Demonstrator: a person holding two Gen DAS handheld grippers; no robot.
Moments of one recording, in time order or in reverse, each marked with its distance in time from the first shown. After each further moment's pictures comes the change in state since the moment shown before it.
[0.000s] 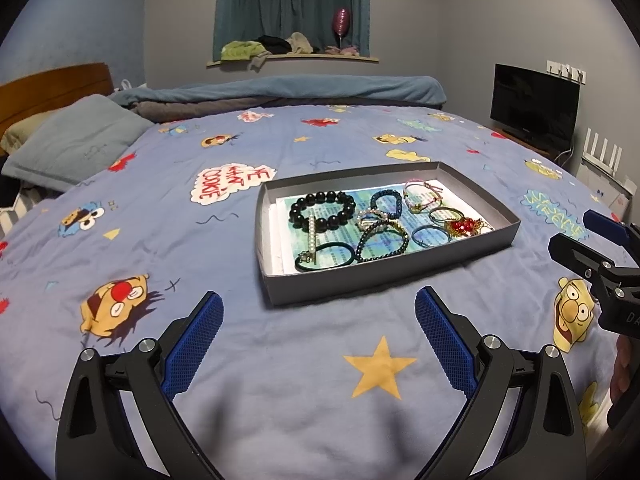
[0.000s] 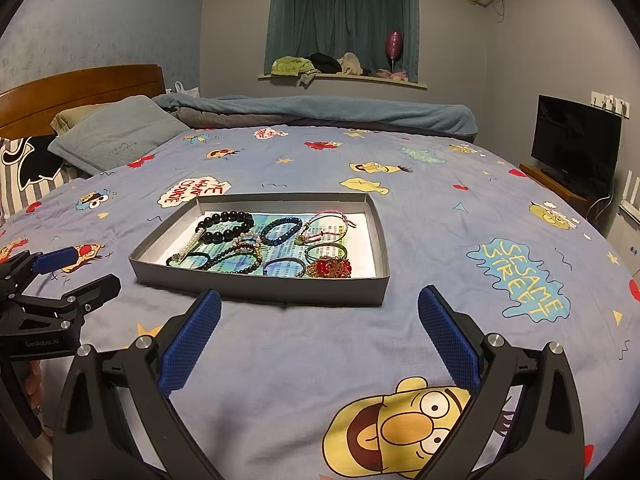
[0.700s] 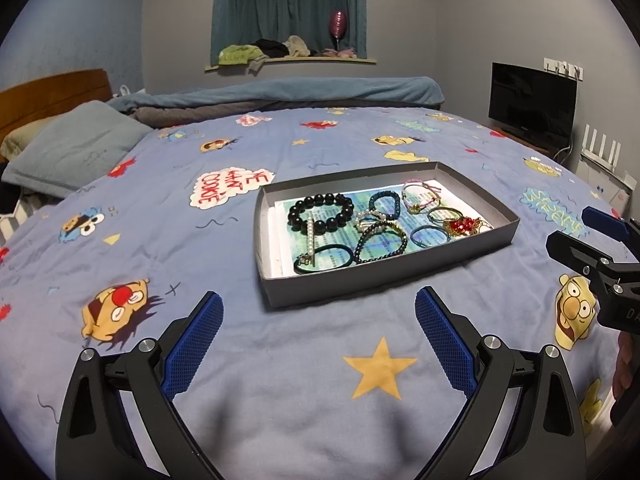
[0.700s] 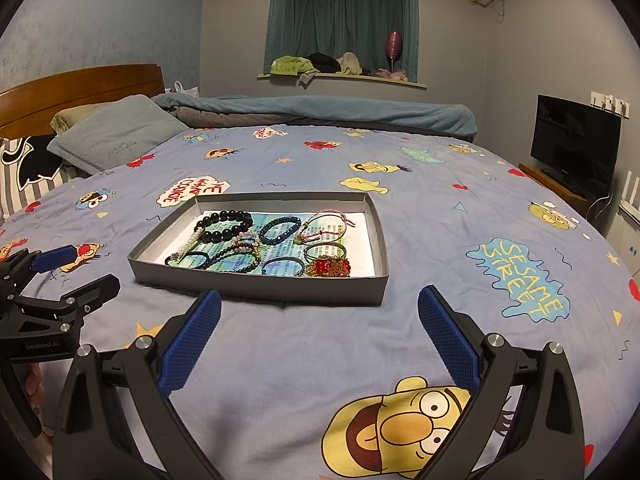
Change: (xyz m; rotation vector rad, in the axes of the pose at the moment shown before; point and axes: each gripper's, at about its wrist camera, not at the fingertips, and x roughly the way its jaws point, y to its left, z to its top) left arm -0.002 -0.001 0.001 0.017 -0.007 0.002; right arm 0.001 0.001 0.000 -0.002 0.005 -0.002
